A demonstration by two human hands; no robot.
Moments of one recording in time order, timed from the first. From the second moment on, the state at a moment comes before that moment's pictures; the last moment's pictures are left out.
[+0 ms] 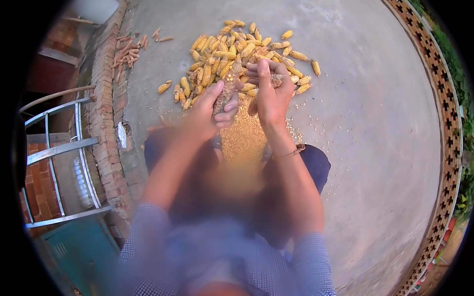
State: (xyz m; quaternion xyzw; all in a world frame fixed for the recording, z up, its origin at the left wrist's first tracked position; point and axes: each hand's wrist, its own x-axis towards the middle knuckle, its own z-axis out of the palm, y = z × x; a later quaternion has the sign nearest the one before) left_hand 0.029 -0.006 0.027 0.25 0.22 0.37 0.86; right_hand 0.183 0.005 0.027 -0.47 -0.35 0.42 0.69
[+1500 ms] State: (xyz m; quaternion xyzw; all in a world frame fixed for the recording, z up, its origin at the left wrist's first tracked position) left_hand 0.041 -0.016 0.019 0.57 0.38 0.40 0.62; right_hand 0.194 -0.007 0.027 -0.44 -0.46 0.54 0.55
